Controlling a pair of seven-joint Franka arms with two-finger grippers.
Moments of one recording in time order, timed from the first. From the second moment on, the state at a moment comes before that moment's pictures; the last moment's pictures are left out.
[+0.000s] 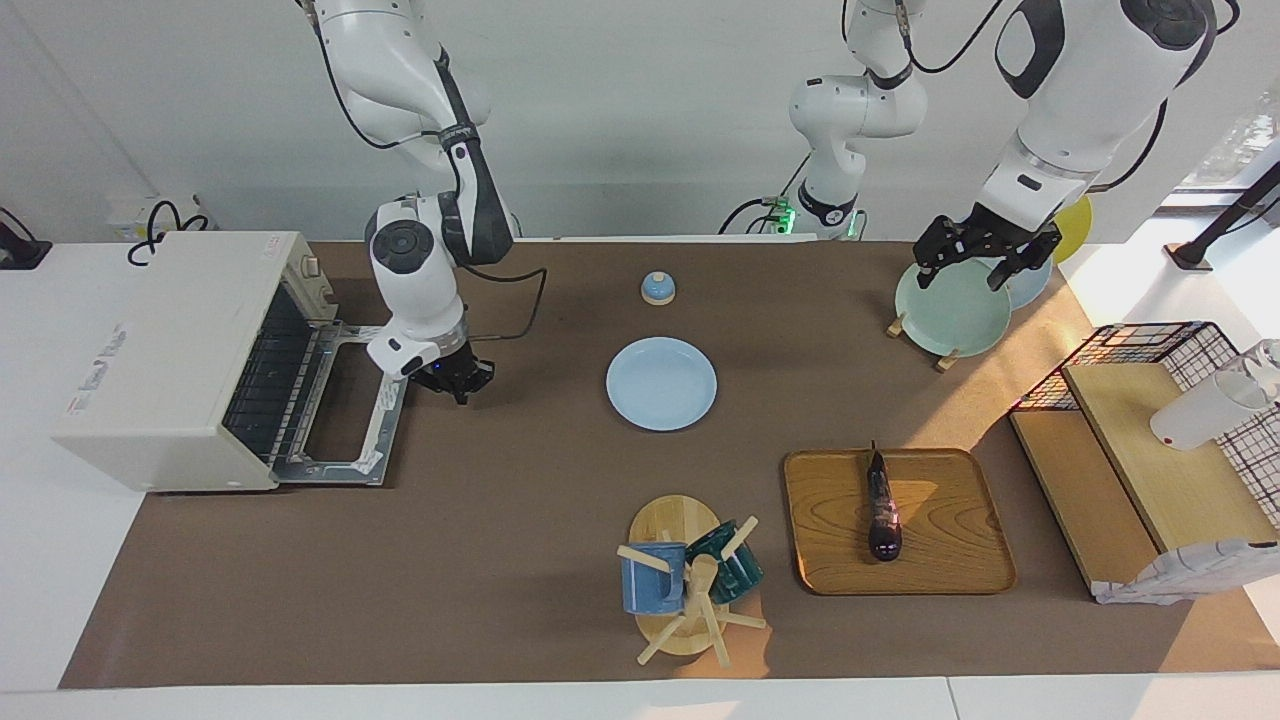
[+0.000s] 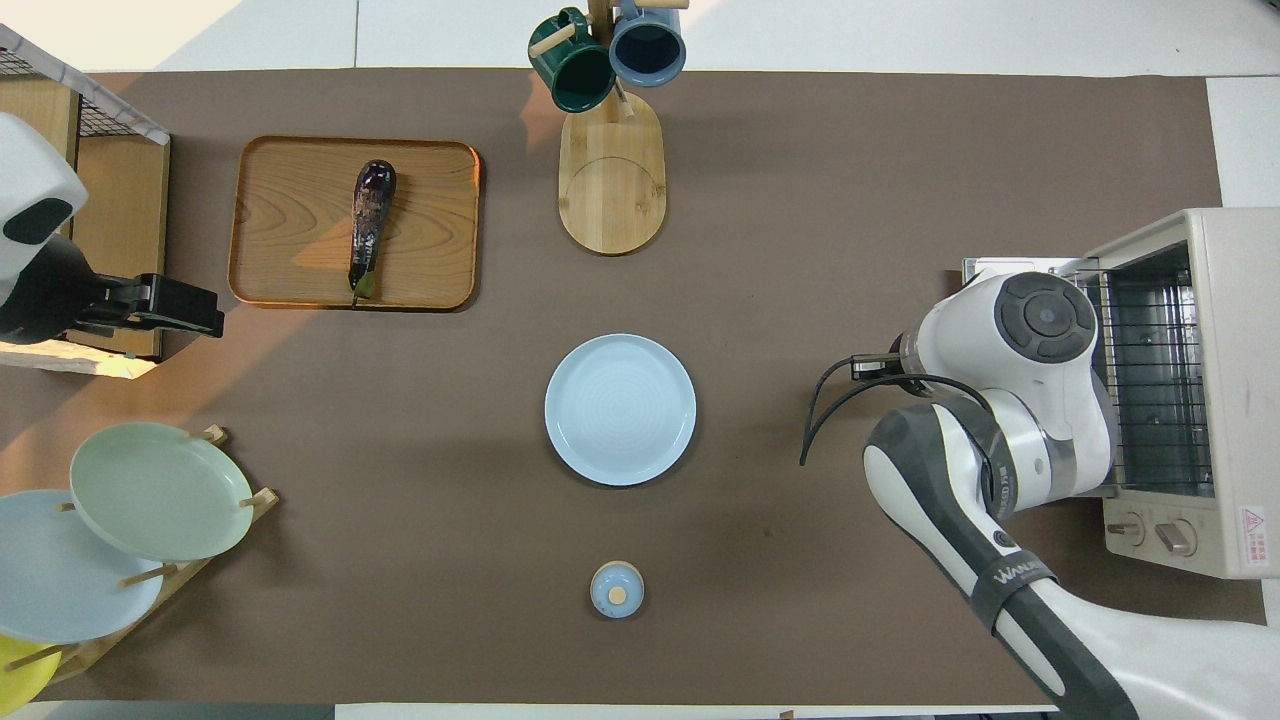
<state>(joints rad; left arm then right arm) -0.13 -0.04 0.00 -1.68 -0.05 1.62 -0.03 0.17 0.13 0.05 -2.18 -0.02 2.27 0.26</state>
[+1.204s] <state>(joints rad) -0.13 -0.04 0.00 -1.68 -0.05 1.62 -0.03 0.14 0.02 0.02 -1.59 0.02 1.47 0.25</state>
